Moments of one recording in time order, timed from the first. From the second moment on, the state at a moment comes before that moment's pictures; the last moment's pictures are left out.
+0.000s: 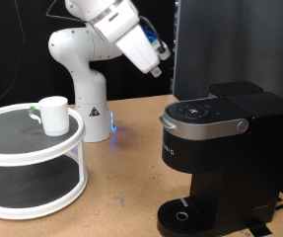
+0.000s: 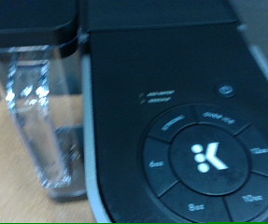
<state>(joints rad) 0.13 -0.37 -0.23 -2.40 0.68 2.06 -1.02</state>
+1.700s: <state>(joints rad) 0.02 -0.58 -0.51 -2.50 0.53 1.62 -1.27</state>
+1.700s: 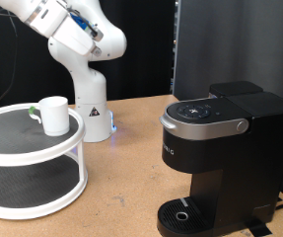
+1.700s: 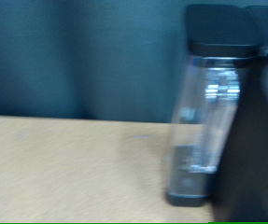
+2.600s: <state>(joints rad) -0.07 -0.64 -0.59 -2.53 0.55 1.56 -1.23</state>
